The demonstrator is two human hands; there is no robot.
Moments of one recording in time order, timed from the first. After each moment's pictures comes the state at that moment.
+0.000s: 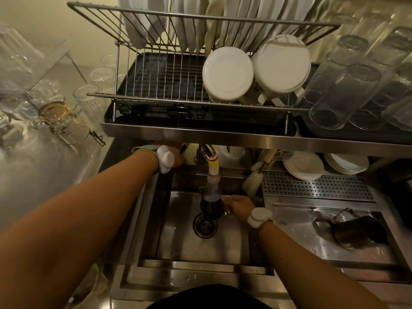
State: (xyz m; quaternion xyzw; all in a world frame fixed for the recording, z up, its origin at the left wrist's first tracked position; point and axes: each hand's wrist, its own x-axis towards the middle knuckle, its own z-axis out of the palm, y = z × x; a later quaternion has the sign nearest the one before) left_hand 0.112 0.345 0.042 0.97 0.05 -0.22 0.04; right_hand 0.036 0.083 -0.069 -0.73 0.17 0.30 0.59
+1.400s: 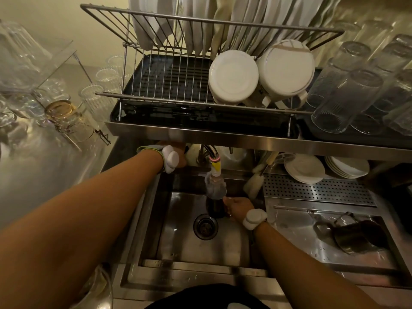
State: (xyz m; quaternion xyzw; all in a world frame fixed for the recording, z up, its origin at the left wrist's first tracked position) left_hand 0.114 0.347 0.033 0.98 0.03 -0.22 0.03; right_hand 0.031 0.090 -0.054 -0.82 0.12 0.29 0.48
